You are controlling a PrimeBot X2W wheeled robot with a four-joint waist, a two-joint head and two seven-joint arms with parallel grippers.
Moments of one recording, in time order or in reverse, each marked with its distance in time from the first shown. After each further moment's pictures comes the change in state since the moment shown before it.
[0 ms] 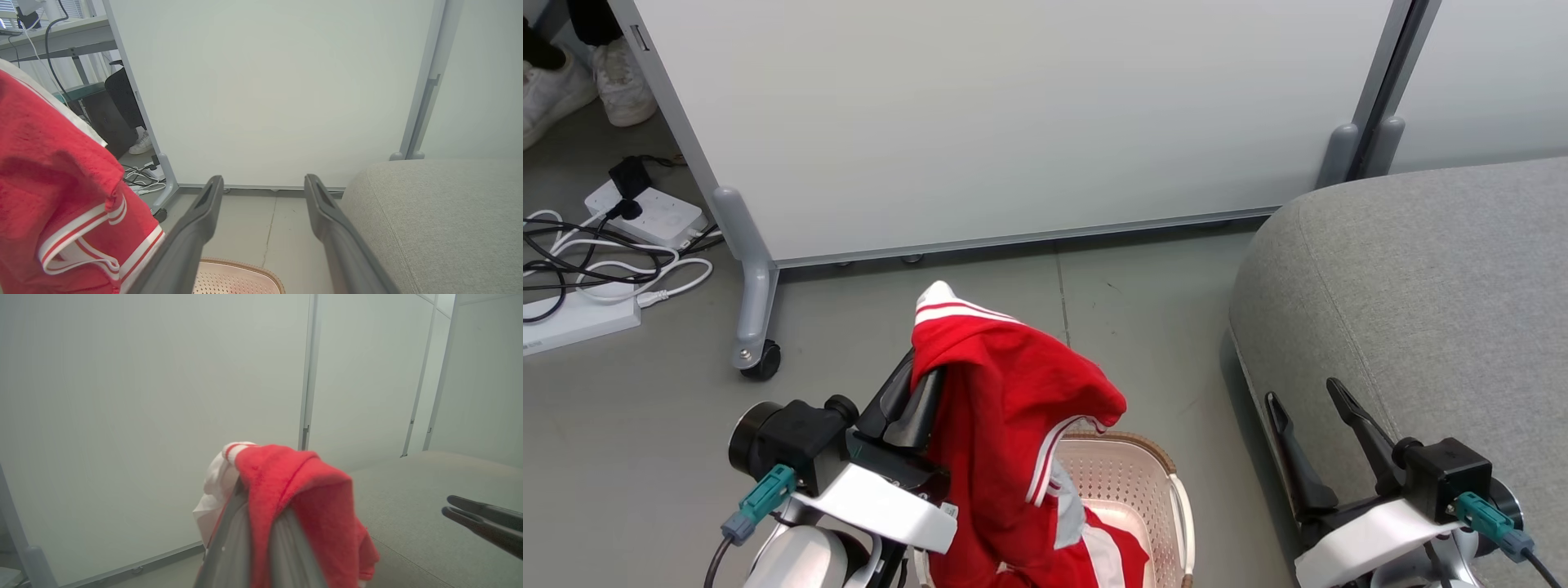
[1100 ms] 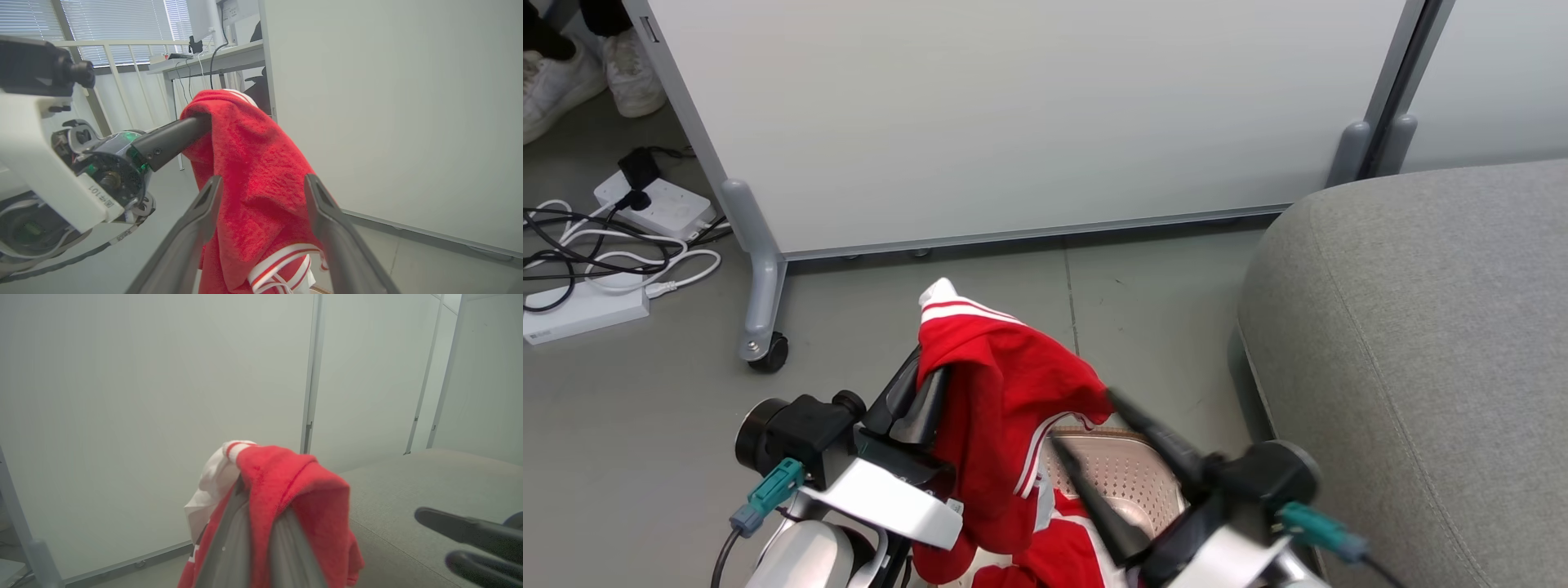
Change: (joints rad) left arm -0.014 0.009 -0.021 0.017 -0.014 0.016 0.000; right arm -0.109 0.000 0.394 -0.083 0.112 0.000 0.006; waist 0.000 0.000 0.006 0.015
